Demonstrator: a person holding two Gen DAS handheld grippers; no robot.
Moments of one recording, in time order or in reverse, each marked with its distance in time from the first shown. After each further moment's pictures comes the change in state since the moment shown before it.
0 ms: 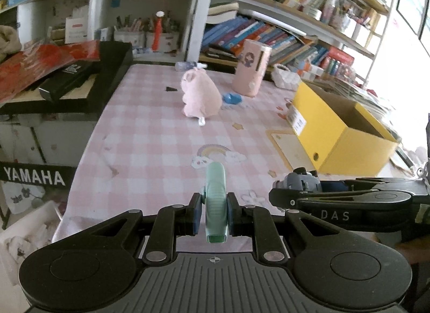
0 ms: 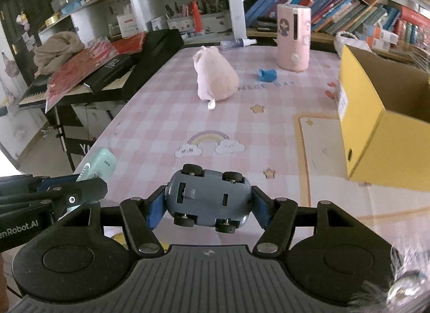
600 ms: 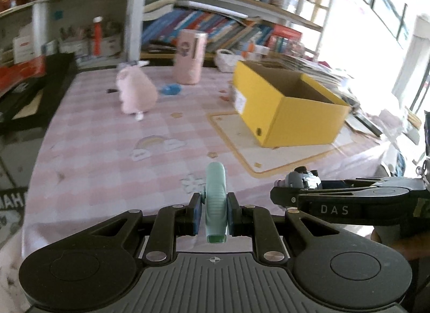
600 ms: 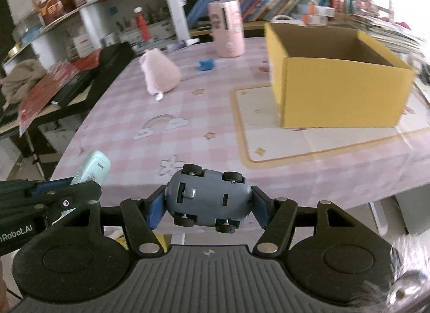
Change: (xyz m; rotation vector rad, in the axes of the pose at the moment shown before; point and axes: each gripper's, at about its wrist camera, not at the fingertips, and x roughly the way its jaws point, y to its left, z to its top) left arm -0.002 -0.055 -0.015 0.168 0.028 -0.161; right arm -0.058 -0.037 -0.054 0.190 -0.046 -0.154
